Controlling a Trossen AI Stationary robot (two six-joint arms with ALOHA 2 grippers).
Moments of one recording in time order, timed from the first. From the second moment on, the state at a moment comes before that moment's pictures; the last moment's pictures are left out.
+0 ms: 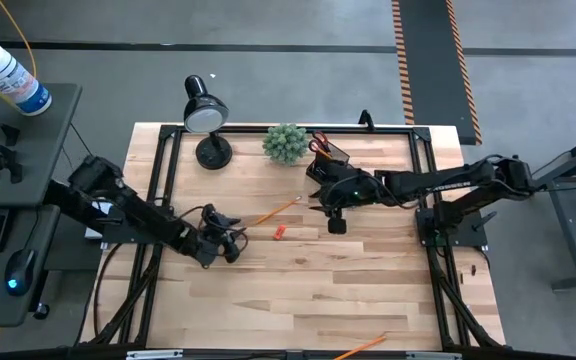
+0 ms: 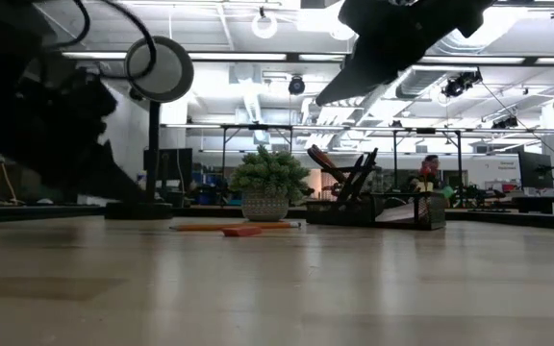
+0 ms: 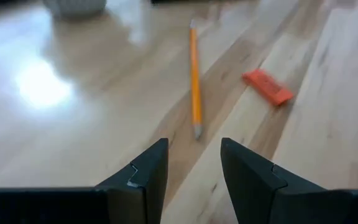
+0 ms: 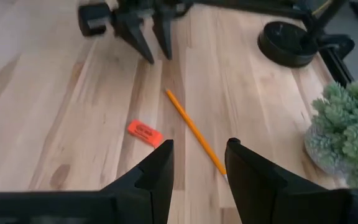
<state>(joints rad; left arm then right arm) -0.39 1.50 0.26 0.42 -0.88 -0.73 -0.04 1.38 0.87 -0.07 0.03 -0.14</state>
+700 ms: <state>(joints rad) -0.27 1.80 0.46 0.42 -0.80 -0.72 -0.03 1.38 0.87 -0.05 0.00 -0.13</state>
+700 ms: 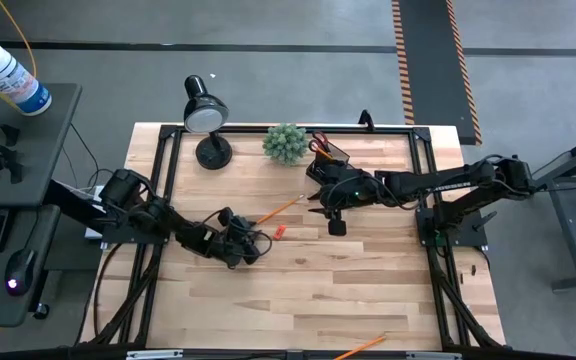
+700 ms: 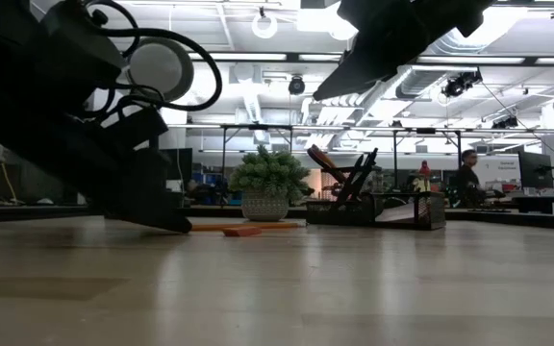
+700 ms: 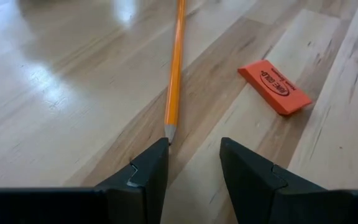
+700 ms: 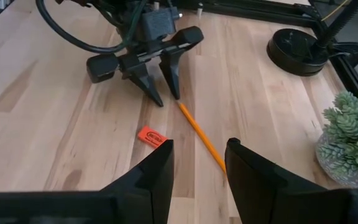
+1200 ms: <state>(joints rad) -0.24 1.80 0.46 0.40 -0.82 -0.74 -0.01 1.38 0.87 -0.05 -0.01 -0.13</state>
